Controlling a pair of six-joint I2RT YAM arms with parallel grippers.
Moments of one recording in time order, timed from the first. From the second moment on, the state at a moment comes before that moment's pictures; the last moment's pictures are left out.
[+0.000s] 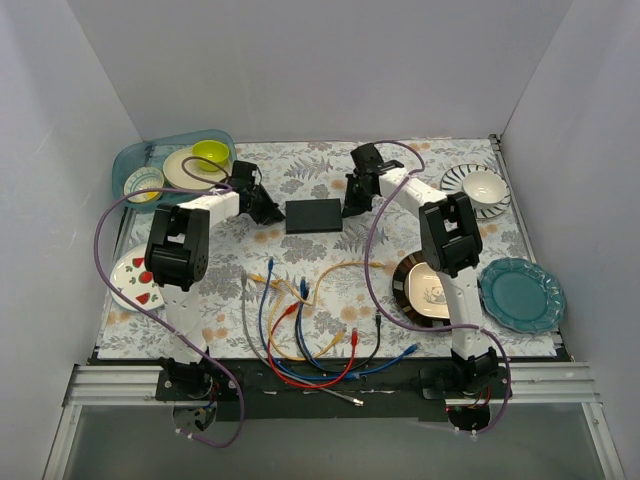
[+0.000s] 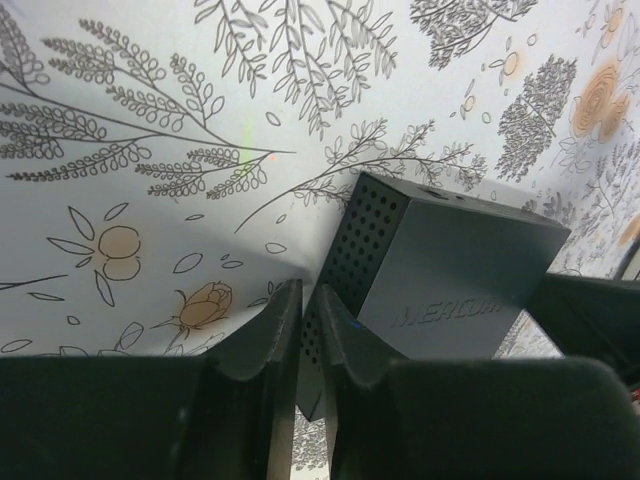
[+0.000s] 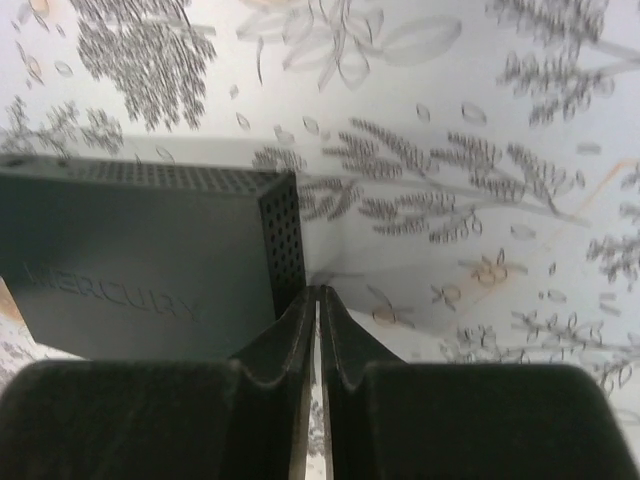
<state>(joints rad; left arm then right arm) -0.23 2.07 1.37 -0.25 0.26 -0.85 0.46 2.33 1.89 -0.60 -0.18 0.55</state>
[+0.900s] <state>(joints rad) -0.27 1.24 0.89 -0.49 0.07 -0.80 0.89 1.41 1.25 -0.68 0.43 0.31</state>
